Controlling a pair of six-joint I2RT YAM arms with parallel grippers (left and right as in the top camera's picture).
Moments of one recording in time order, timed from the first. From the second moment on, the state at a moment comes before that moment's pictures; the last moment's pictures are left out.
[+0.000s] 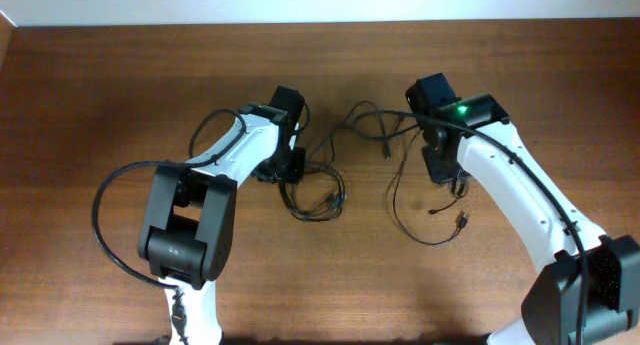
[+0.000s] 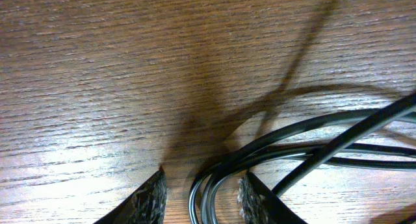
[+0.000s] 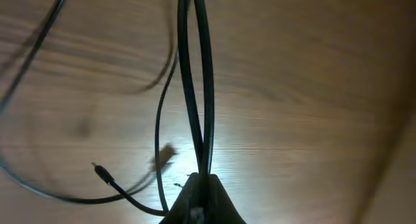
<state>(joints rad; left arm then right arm) -0.33 2.07 1.42 -0.88 0.00 -0.24 0.33 1.72 1.43 -1.21 0.46 0.10</state>
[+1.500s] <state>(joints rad) -0.33 2.07 1.42 -0.89 0.00 -0.24 0.33 1.79 1.23 -0.99 0.15 0.11</state>
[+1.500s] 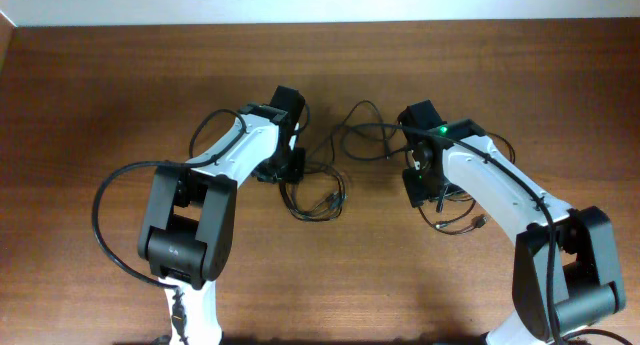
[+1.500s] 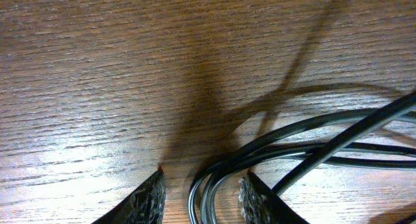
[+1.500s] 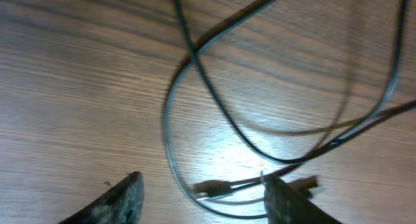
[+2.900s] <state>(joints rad) -0.33 2.07 1.42 -0.89 0.00 -0.24 0.07 1.80 1.26 -0.81 0.05 0.11</state>
